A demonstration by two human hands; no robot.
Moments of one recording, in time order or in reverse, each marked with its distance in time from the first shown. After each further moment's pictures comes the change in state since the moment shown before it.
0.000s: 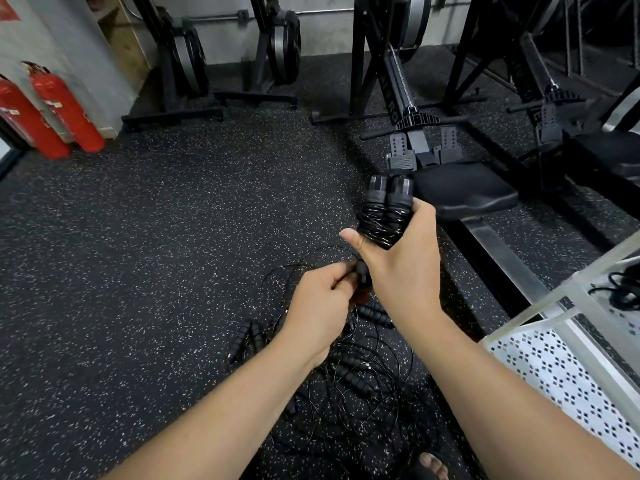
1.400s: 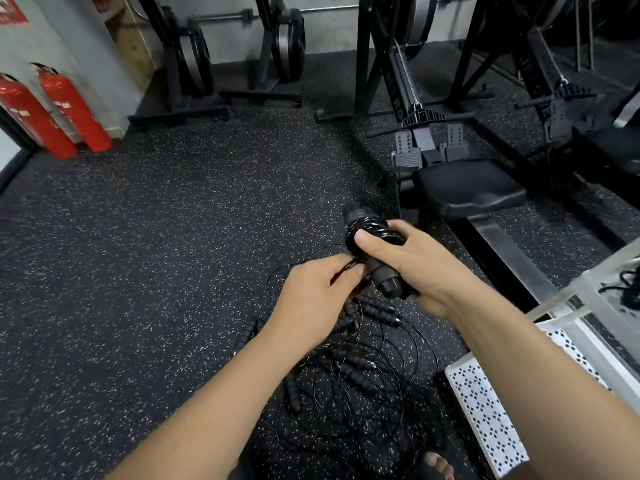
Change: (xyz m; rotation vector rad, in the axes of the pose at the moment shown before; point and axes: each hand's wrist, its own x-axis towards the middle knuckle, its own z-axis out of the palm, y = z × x) left_hand -0.008 0.020 -0.031 0.410 -0.051 0.240; right_hand 0.020 0.006 -0.025 0.458 -0.610 0.467
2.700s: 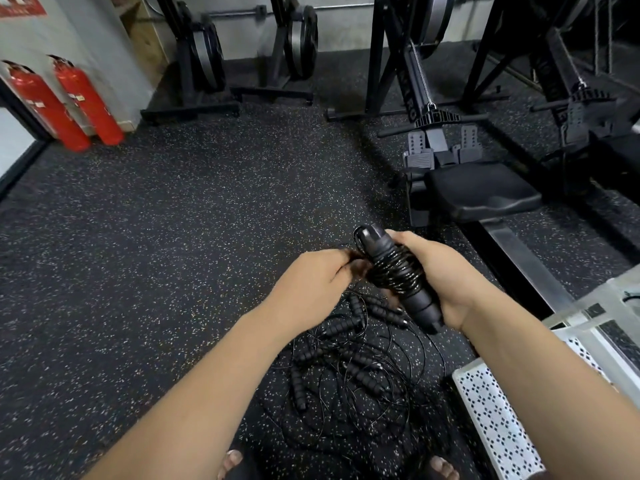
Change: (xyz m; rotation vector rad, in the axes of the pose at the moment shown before) left_hand 0.021 -0.015 -0.026 0.375 -0.124 0.070; right_hand 0.003 0.007 0.006 0.170 -0.020 0.166
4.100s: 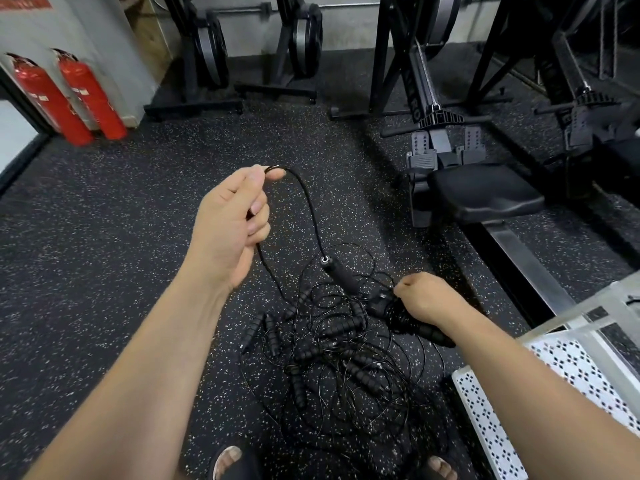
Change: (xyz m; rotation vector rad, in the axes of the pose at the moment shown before) left_hand 0.000 -0.036 -0.084 -1.076 0.448 -0.002; right_hand 0.041 0.043 -0.024 -1.183 0.232 0.154
